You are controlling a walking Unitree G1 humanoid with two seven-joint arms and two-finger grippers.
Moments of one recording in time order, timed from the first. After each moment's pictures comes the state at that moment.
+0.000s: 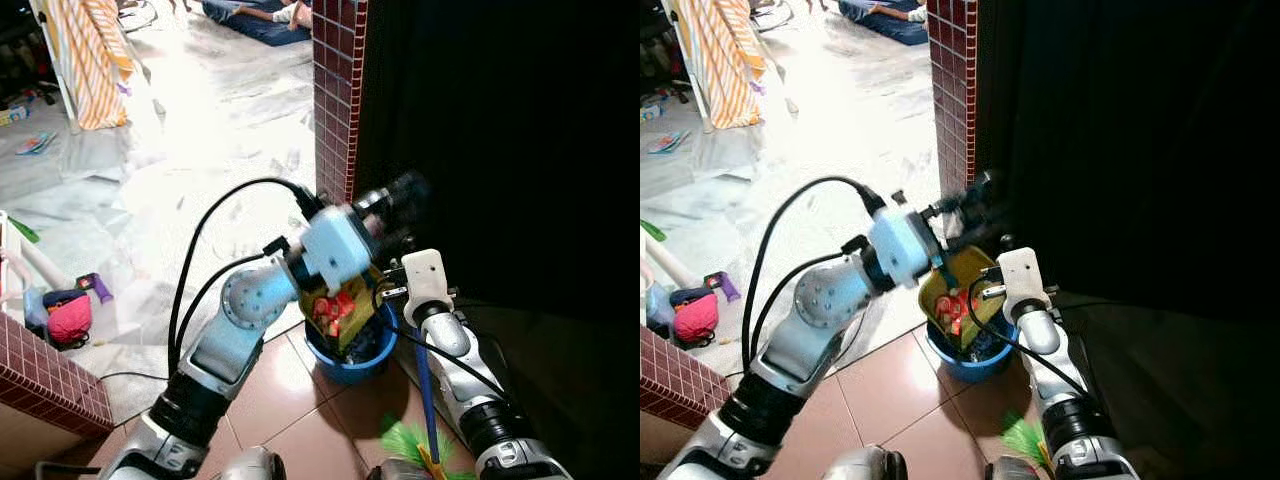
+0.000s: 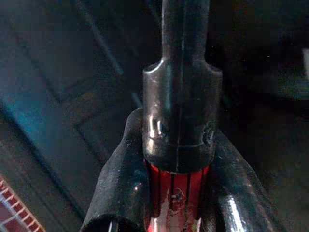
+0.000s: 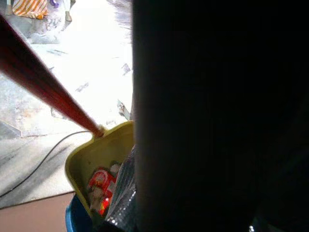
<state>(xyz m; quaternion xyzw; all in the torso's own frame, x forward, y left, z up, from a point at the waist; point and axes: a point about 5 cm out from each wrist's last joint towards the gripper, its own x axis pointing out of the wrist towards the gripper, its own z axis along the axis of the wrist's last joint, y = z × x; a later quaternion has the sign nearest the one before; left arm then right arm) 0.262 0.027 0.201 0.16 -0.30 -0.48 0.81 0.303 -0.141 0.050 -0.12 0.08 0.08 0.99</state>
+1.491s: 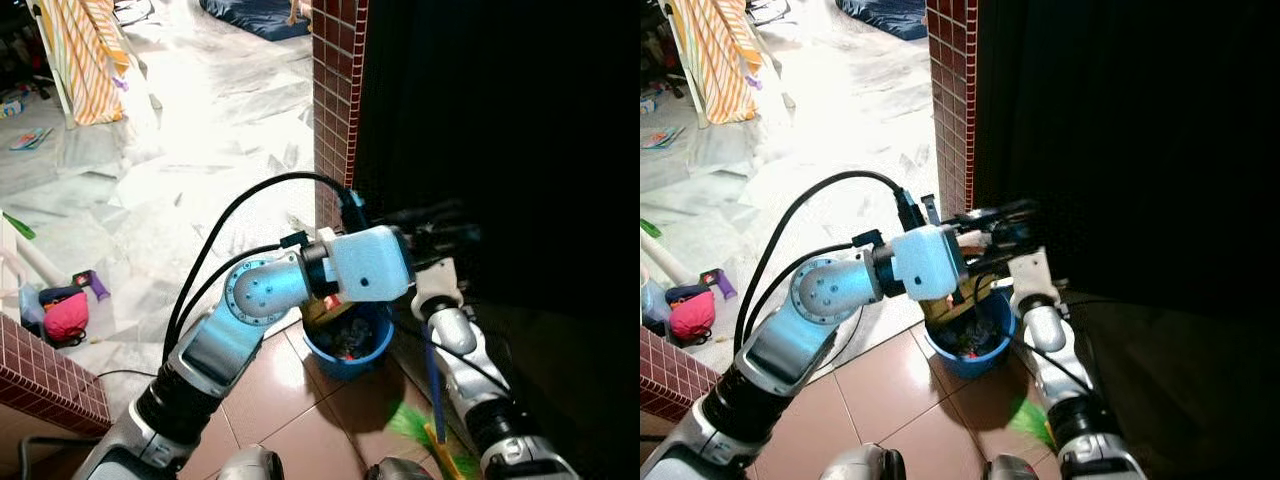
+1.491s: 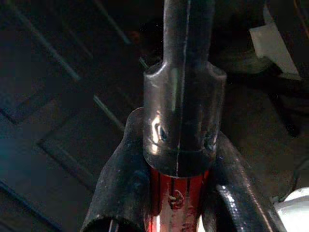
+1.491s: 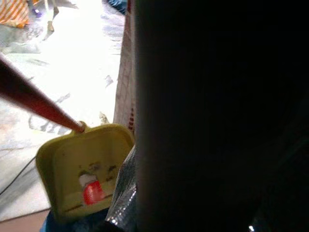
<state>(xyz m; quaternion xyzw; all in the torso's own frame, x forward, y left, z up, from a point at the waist) 0.246 0.013 0.224 0.22 -0.28 -0.55 0.76 0.310 -0.151 0.062 -0.13 0.04 0.04 0.99</state>
